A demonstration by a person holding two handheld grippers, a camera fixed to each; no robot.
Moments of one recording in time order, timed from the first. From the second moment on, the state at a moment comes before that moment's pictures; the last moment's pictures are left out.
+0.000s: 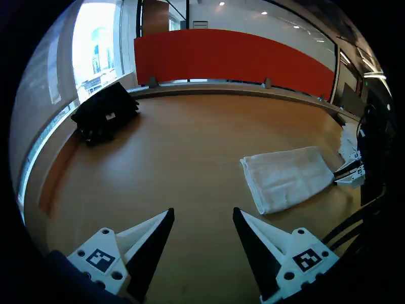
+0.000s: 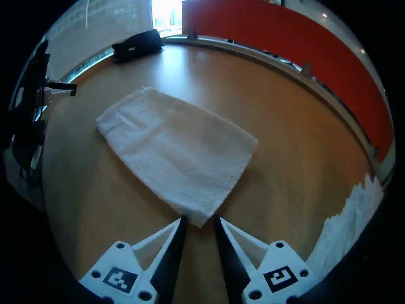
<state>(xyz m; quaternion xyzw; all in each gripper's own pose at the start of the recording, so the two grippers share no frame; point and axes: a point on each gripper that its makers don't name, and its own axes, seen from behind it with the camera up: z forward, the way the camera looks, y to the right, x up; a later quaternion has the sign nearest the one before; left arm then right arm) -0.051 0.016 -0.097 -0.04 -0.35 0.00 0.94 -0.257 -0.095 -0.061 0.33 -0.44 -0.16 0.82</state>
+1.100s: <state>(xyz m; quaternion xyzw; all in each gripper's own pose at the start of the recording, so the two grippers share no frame) -0.048 0.008 -0.100 -0.03 -0.35 0.00 0.94 -0.182 -0.145 -0.037 0.36 -0.37 -0.17 0.84</state>
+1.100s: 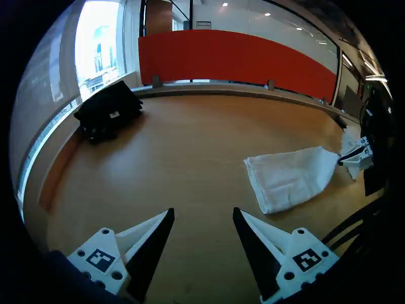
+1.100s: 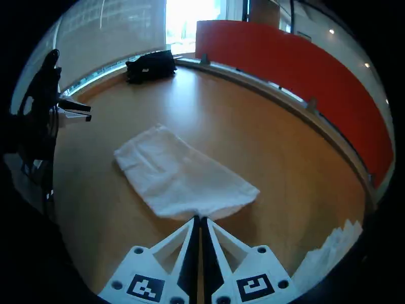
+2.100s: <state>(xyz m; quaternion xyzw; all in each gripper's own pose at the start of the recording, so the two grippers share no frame) -0.034 0.004 -0.106 -0.02 -0.33 -0.01 0.94 -0.113 -0.208 -0.001 0.42 -0.30 -0.23 0.82</state>
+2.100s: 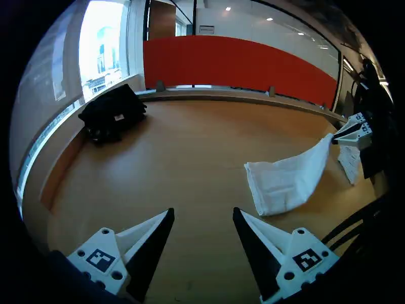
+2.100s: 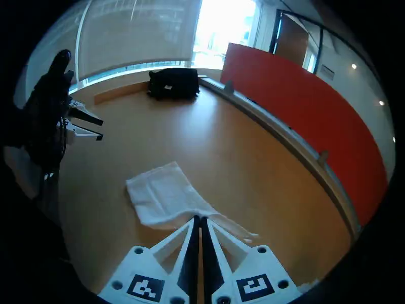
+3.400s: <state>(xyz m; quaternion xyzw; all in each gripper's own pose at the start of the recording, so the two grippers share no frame) -0.036 -0.012 -0.133 0.03 -0.32 -0.06 0.95 -0.151 -0.309 -0.012 0.55 -0.32 -0.34 0.70</state>
